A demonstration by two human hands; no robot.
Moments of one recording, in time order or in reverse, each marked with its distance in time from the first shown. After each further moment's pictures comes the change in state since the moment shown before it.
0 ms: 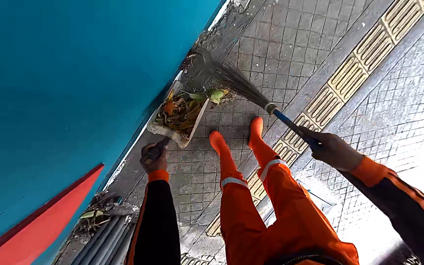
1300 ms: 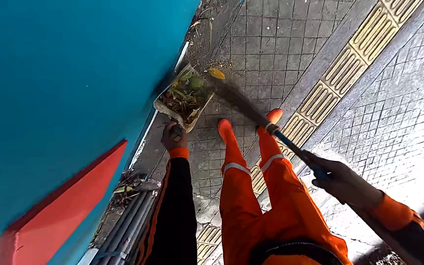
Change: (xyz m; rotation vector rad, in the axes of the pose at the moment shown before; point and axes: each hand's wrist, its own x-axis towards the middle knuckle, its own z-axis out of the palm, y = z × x) left_hand -0.023 -0.026 -0.033 0.211 -0.126 0.100; right_hand -0.128 -0.045 0.169 0.419 -0.160 0.156
